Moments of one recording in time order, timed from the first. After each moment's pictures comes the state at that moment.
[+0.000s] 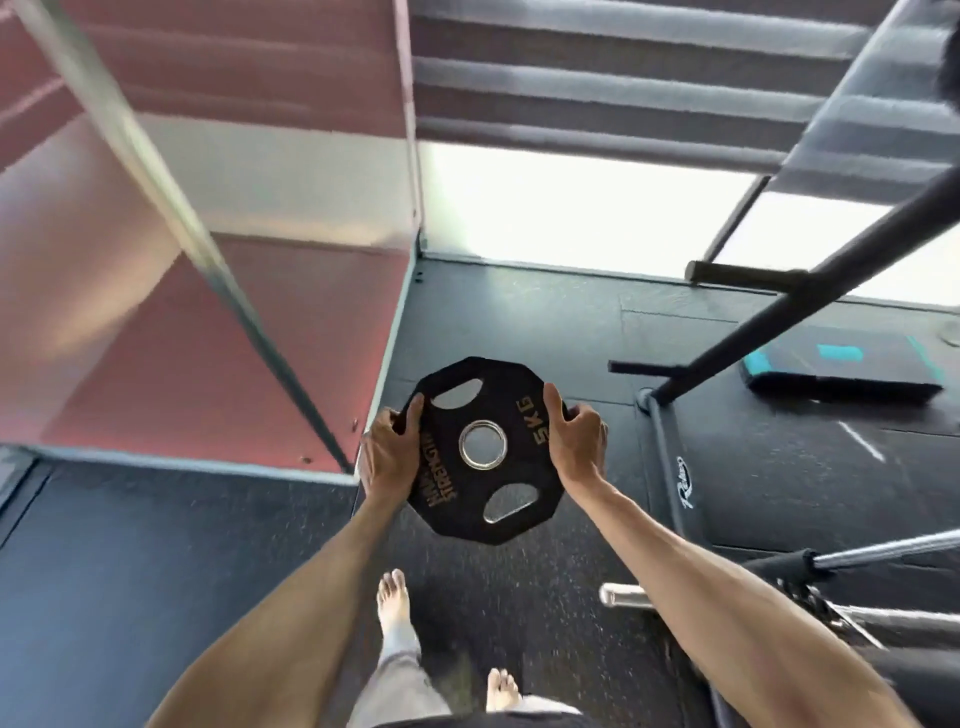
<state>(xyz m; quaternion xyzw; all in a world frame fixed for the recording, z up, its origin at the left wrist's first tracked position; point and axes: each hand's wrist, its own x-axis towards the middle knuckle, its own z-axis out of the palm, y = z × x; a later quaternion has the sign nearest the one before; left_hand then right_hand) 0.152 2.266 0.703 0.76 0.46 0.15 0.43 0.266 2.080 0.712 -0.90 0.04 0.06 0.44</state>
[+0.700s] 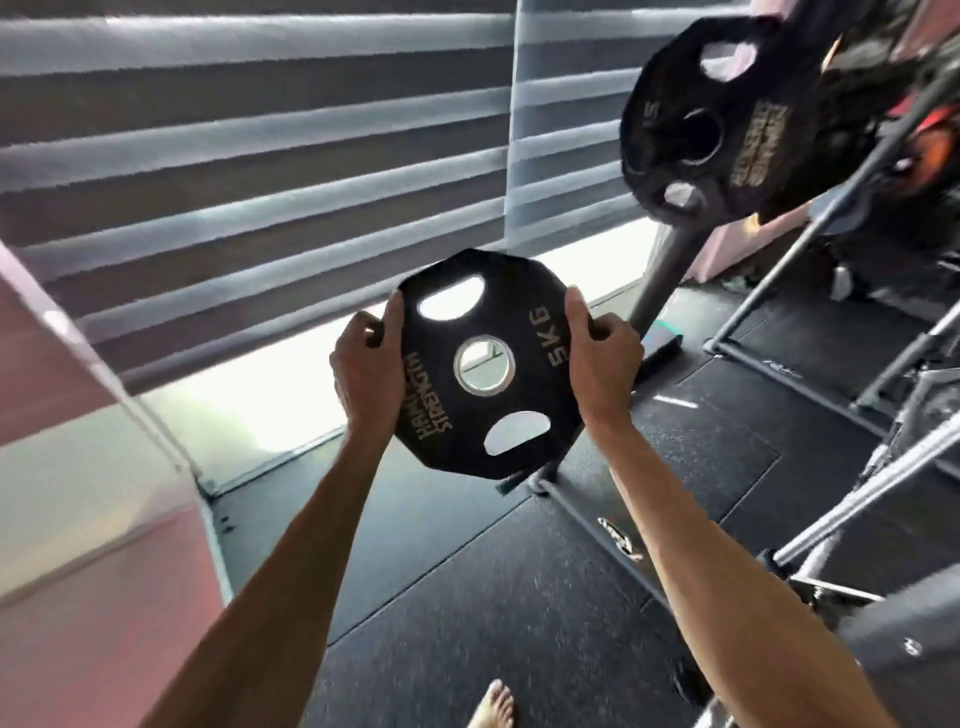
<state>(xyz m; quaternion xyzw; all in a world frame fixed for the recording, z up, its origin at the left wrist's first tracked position) 0.594 2.295 0.918 0.78 0.05 0.24 0.57 0.557 2.088 0.917 -0.73 0.23 -0.37 0.53</state>
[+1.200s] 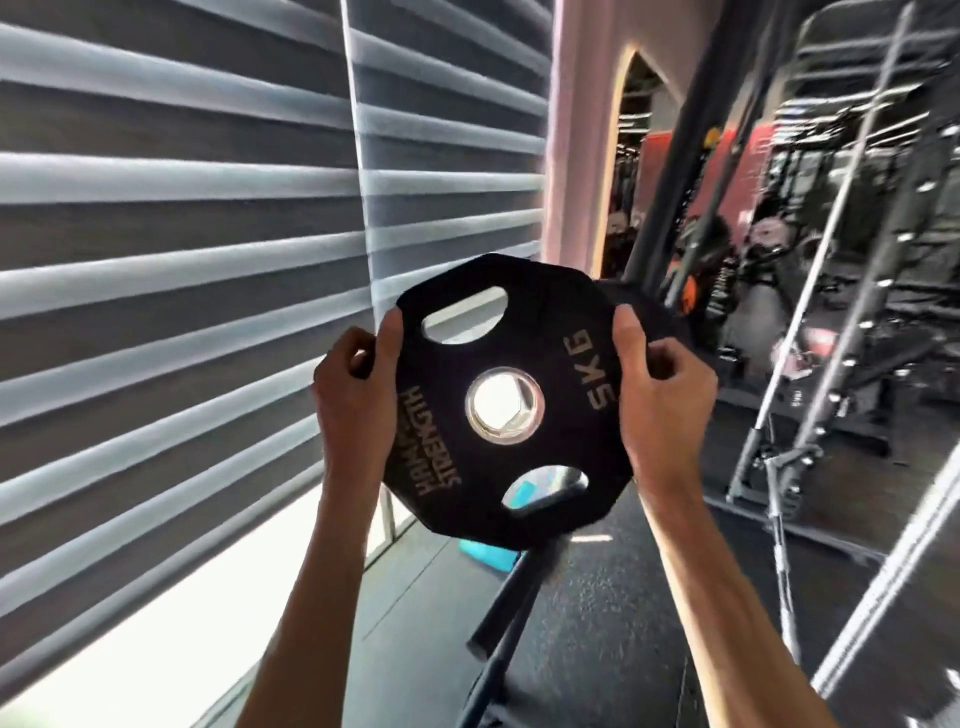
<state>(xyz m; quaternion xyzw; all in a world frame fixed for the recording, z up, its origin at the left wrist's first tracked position) 0.779 2.171 1.100 0.66 -0.21 0.23 0.69 0.651 1.991 1.100 -0.62 0.22 -0.62 0.43</state>
